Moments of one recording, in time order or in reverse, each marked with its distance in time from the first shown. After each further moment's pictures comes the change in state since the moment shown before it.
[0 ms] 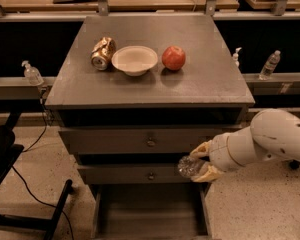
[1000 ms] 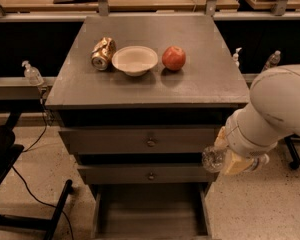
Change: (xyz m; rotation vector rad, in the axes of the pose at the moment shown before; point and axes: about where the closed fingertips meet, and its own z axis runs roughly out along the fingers) arm -0.014 -0.002 -0.118 -0.061 0.418 -0.086
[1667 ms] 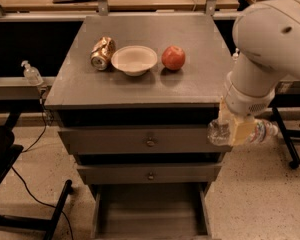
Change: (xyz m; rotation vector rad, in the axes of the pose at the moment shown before) arm 0.014 -0.058 -0.035 -0.139 0.102 -0.078
